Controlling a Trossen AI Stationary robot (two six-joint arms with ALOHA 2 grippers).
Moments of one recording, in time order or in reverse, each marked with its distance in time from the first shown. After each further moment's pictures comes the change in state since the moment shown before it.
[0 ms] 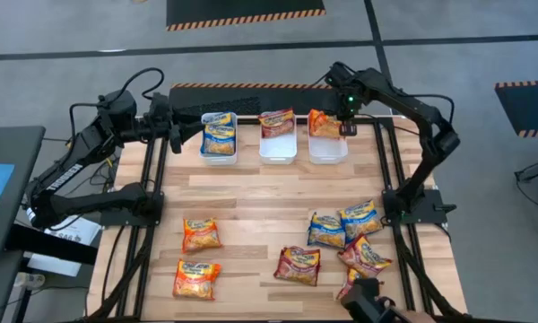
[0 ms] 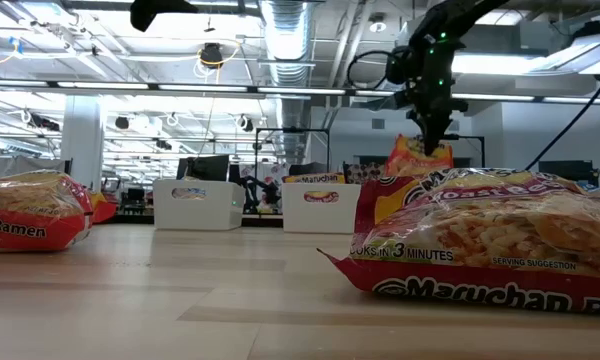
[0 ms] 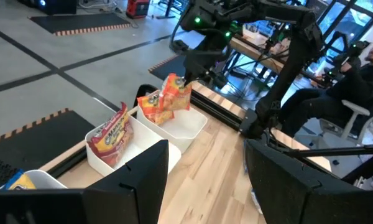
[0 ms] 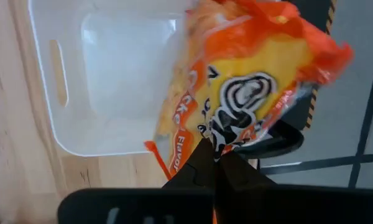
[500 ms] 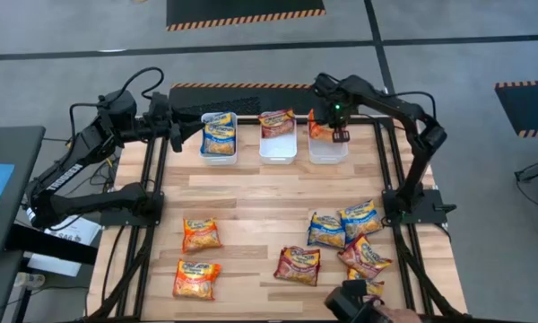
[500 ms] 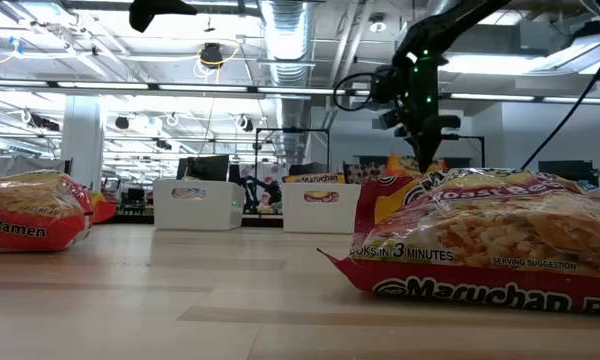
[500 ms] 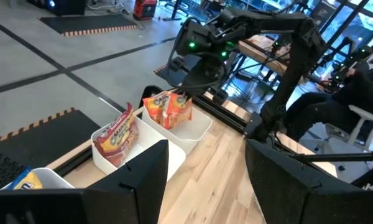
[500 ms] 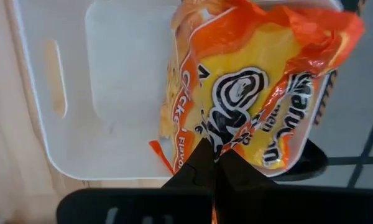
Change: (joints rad) left arm 0.000 0.000 0.000 0.000 -0.028 -0.008; right arm 0.054 0.112 -0.001 -0.015 0.059 0.002
